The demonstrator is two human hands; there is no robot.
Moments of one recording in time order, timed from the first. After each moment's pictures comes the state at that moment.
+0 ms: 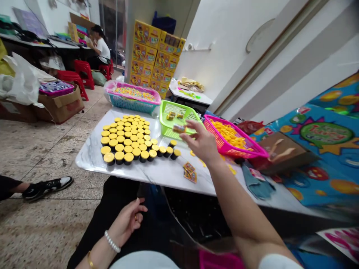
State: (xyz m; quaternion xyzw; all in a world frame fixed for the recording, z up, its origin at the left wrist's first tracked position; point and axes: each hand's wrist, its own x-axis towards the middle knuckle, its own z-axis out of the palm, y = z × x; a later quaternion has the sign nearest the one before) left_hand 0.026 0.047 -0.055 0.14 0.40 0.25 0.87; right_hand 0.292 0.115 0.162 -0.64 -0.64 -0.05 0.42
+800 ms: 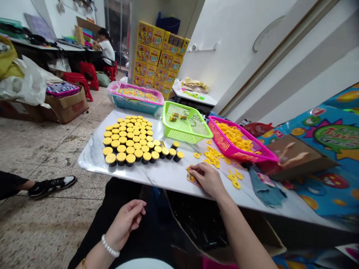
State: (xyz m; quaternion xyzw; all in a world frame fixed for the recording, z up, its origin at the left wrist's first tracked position) left_hand 0.026 0.051 -0.028 0.28 0.42 0.28 0.81; right_hand 0.344 0.054 0.060 -0.74 -0.61 0.04 0.29
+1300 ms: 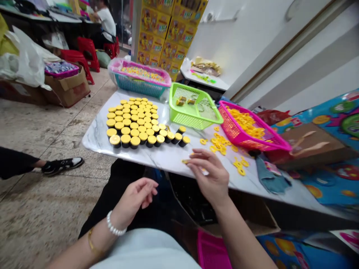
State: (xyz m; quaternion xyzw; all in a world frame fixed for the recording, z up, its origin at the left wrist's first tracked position) left_hand 0.026 0.047 0.027 0.37 0.37 0.29 0.80; right_hand 0.263 0.024 0.078 -0.61 -0.64 0.00 0.47
